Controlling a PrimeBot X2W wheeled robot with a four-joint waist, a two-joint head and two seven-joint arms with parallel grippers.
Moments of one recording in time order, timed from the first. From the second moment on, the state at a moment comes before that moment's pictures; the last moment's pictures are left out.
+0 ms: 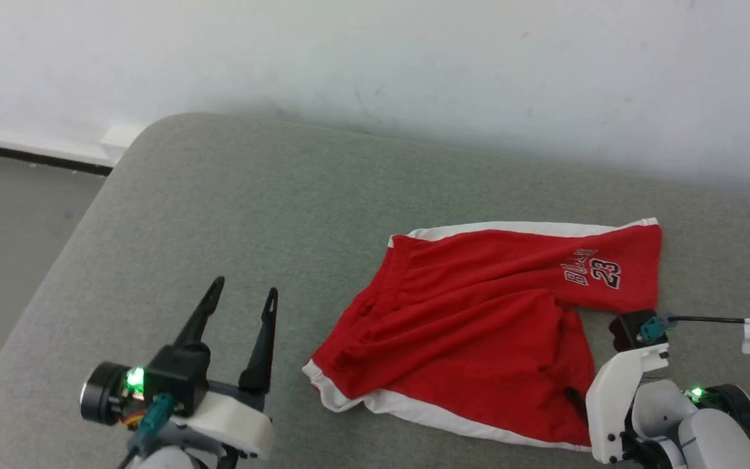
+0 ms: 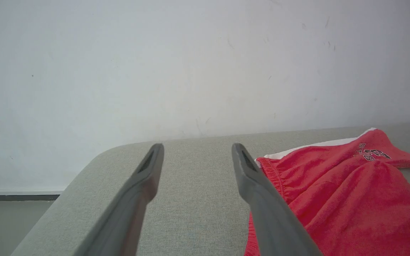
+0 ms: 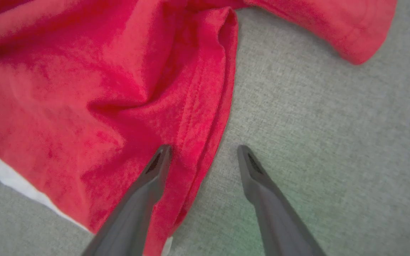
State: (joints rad) left arm -0.17 0.54 -0.63 -0.03 -0.49 0.37 -0.26; right arm -0.14 -0.15 0.08 0.32 0.20 0.13 0.65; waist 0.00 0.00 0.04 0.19
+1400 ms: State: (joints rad) left arm 0.02 0.19 -0.27 0.11 -0.22 -0.08 -0.26; right arm -0.22 -0.37 -0.05 0.36 0.17 0.13 0.39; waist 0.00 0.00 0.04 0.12
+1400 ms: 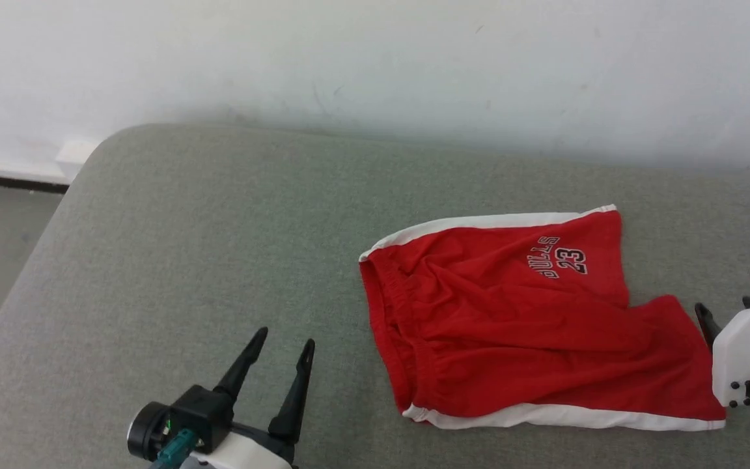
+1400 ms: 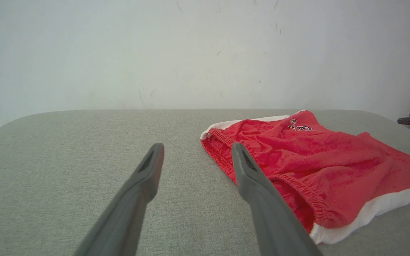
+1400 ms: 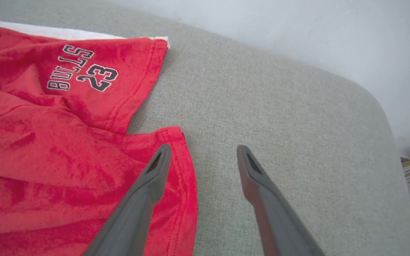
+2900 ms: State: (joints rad) left arm -0.09 0.36 -0.62 0.22 -0.44 -0.12 -0.04; right arm 0.09 -0.13 -0.07 0.13 0.19 0.13 0.00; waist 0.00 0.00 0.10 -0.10
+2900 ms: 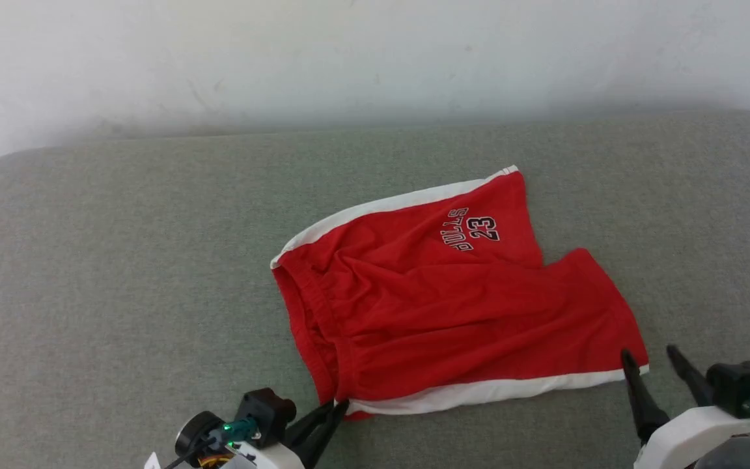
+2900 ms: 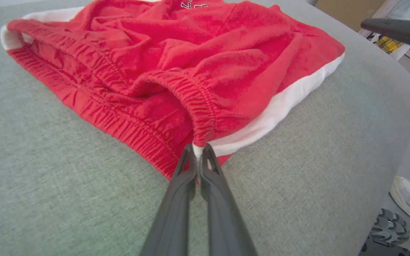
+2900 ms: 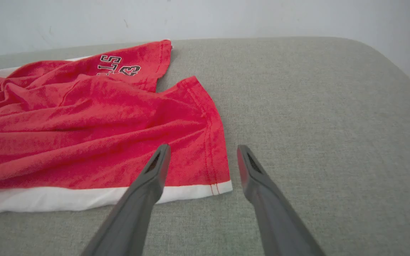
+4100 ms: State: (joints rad) left arm -0.09 0.36 -0.63 0.16 -0.45 -0.09 -0.08; right arm 0.00 -0.24 0.02 0.26 0.21 0.13 0.48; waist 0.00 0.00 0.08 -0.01
